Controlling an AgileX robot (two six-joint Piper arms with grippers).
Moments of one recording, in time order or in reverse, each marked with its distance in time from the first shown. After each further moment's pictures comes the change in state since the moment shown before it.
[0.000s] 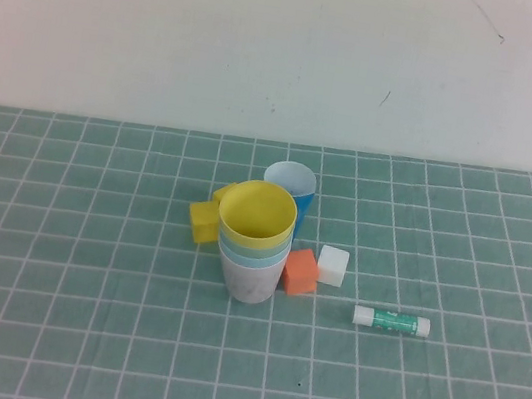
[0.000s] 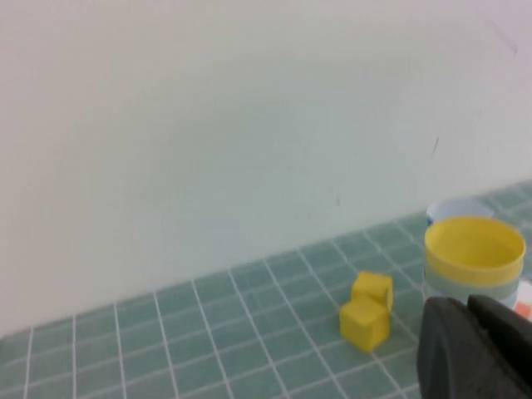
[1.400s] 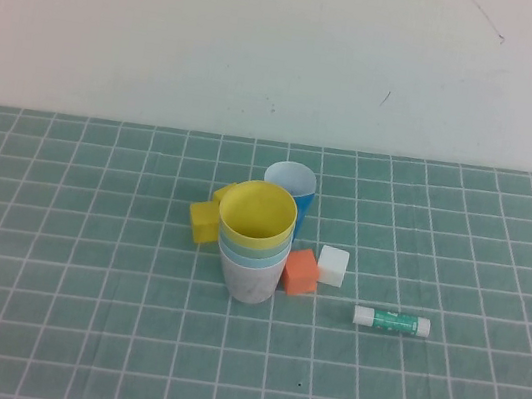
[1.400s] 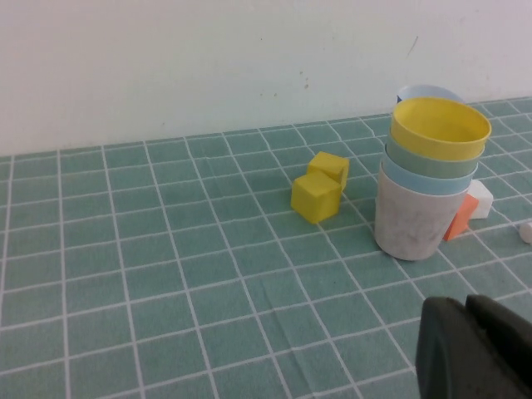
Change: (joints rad) right arm 0.000 -0.917 1.502 -0.018 -0.433 0.592; left arm 0.000 -0.151 0.087 -0.180 0.233 0.000
